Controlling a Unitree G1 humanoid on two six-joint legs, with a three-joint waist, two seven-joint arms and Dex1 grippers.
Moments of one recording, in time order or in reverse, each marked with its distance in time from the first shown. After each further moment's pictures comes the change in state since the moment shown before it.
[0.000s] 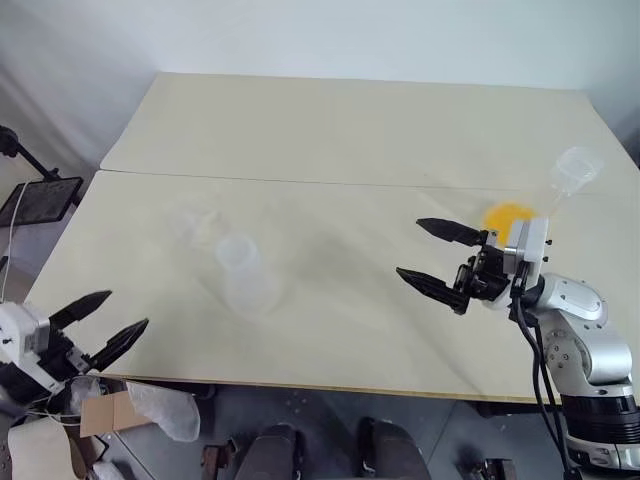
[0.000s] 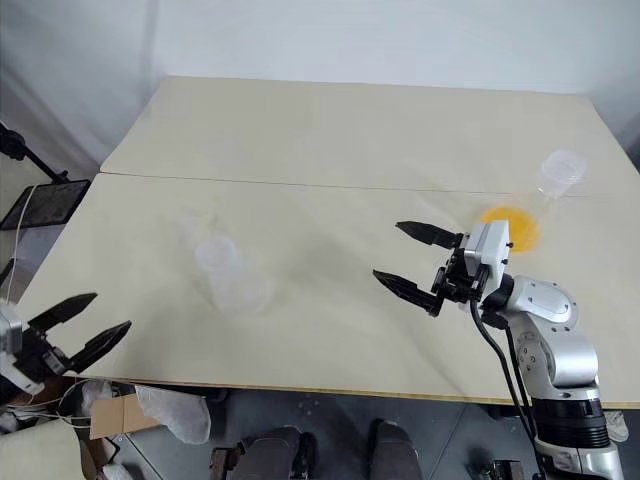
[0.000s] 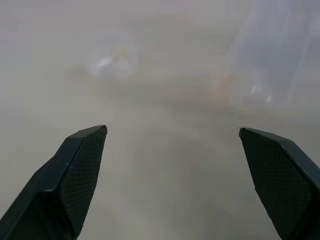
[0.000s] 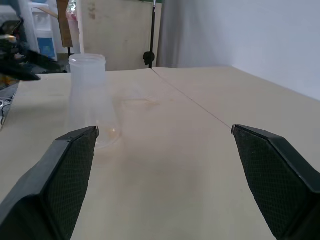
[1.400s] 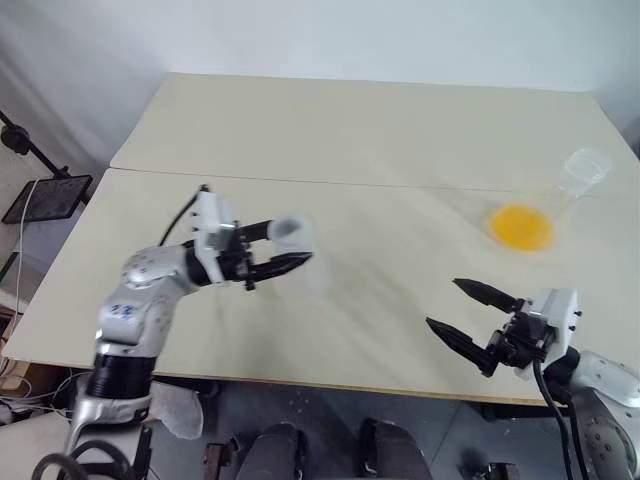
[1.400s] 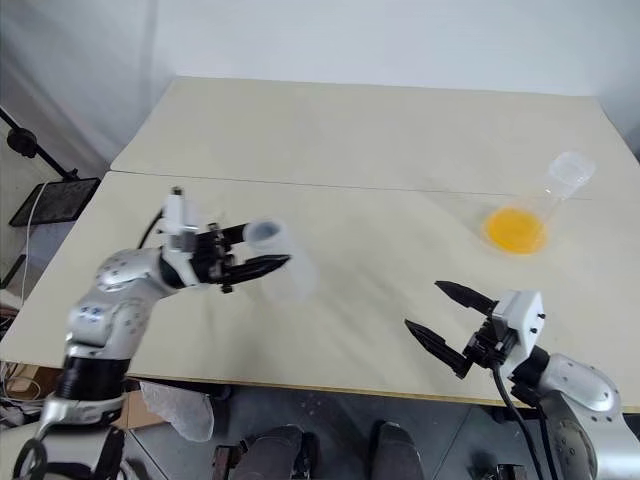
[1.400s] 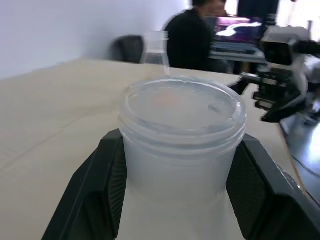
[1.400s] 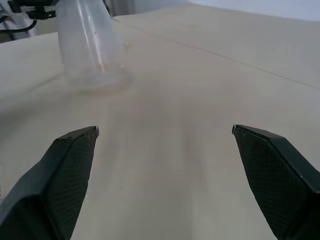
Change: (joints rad) left arm -0.774 -0.253 -0.649 0.143 0.152 0.066 -0.064; right arm 0.514 0.015 -0.189 -0.242 0.008 0.019 -0.178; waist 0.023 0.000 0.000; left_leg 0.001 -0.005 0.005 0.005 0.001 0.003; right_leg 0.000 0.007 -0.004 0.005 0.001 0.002
